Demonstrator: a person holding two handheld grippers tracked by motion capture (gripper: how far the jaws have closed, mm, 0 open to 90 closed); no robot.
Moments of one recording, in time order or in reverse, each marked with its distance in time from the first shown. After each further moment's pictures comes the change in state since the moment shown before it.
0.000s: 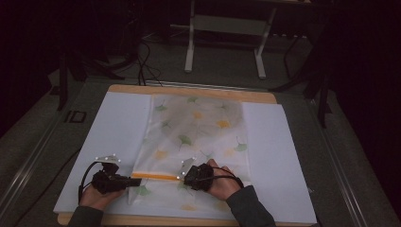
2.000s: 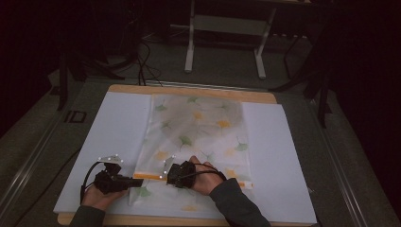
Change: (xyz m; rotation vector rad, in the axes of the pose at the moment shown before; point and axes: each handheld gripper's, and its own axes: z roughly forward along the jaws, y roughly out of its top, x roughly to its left) left arm -0.003 0.002 0.005 0.010 0.000 0.011; right arm 0.001 0.043 0.027 0.010 0.034 -0.090
